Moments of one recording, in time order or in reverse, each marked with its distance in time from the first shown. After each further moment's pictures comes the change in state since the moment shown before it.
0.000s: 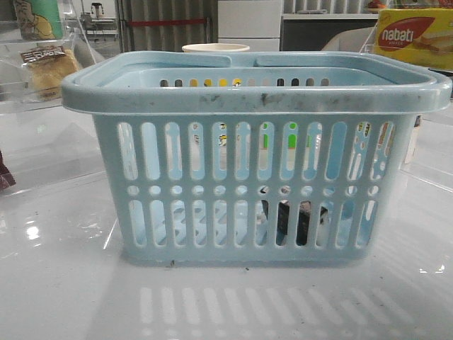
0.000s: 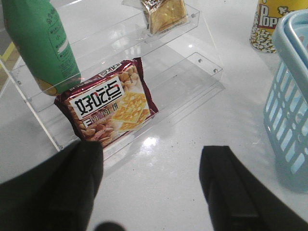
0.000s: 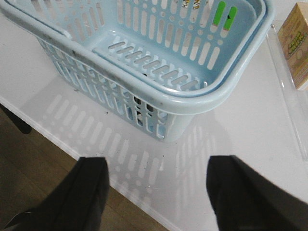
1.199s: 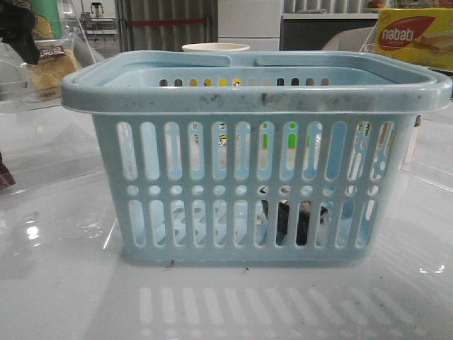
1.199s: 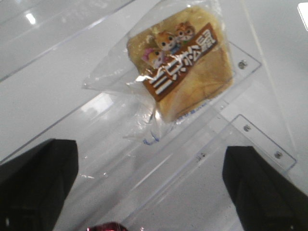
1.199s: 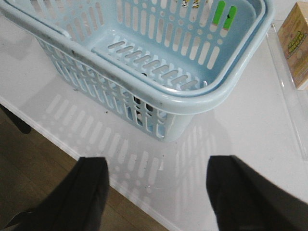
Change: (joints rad) left arm 0.018 1.167 -0.686 0.033 -0.302 0.000; right arm 0.000 0.000 0.000 0.000 0.002 0.002
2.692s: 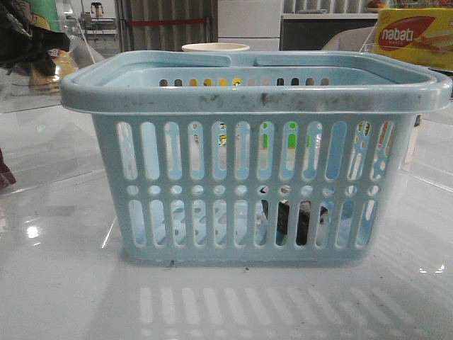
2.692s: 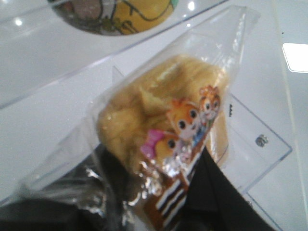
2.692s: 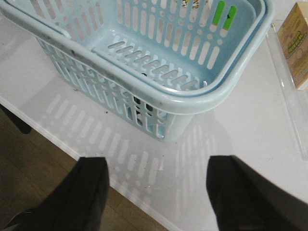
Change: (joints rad) left arm 0.007 0.258 -0.241 -0.132 -0.077 -0.004; right arm 0.000 0.000 0.000 0.000 0.000 0.000
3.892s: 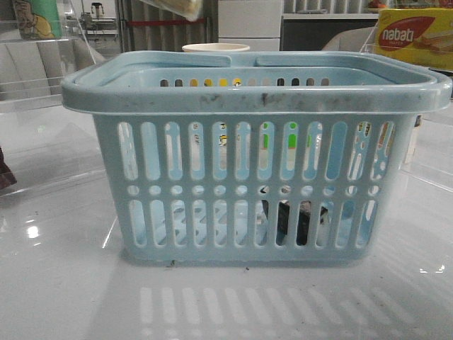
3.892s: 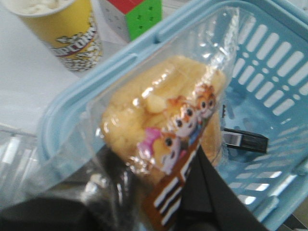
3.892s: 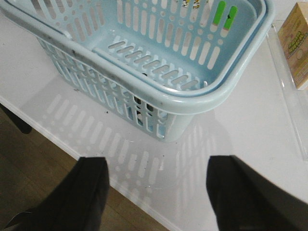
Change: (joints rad) left arm -0.580 -0.485 0.000 0.005 0.673 0.181; right arm 0.000 0.000 0.000 0.000 0.000 0.000
